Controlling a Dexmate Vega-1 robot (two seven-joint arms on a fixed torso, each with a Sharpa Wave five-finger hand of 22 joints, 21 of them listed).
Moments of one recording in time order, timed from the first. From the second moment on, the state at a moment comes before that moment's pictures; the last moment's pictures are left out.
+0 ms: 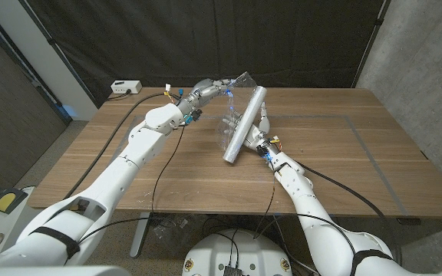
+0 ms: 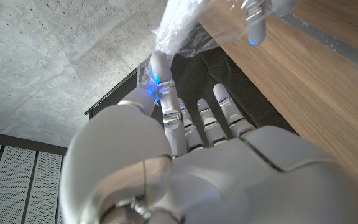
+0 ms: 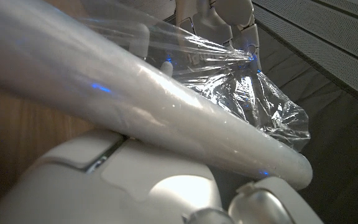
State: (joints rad) left arm 0.67 0.40 0.38 -1.46 -0.32 -0.07 -0.30; left_hand 1.00 0.14 0.52 -0.14 0.21 1.03 0.12 0.71 0.41 0.41 -0.14 0.29 0.29 0.24 -0.04 0.22 0.31 0.05 0.05 0.88 0.21; right arm -0.79 0.20 0.14 -0.97 0.47 -0.11 0.82; right_hand 0.00 -0.19 0.08 0.12 0.24 0.28 0.04 0.20 0.20 0.53 0.14 0.23 0.30 0.71 0.08 0.20 0.31 0.79 0.18 0.81 0.16
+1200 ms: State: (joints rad) left arm 0.74 0.36 0.34 -1.66 -0.28 0.08 -0.12; left_hand 1.00 0.13 0.55 -0.13 0.21 1.04 0.13 0.72 0.41 0.44 -0.14 0.31 0.29 0.27 -0.04 0.22 0.31 0.05 0.04 0.92 0.20; right arm -0.83 0.16 0.14 -1.08 0.51 -0.33 0.82; right_hand 0.07 -0.15 -0.06 0.09 0.30 0.14 0.10 0.19 0.20 0.38 0.19 0.20 0.25 0.60 0.11 0.19 0.24 0.83 0.21 0.65 0.16
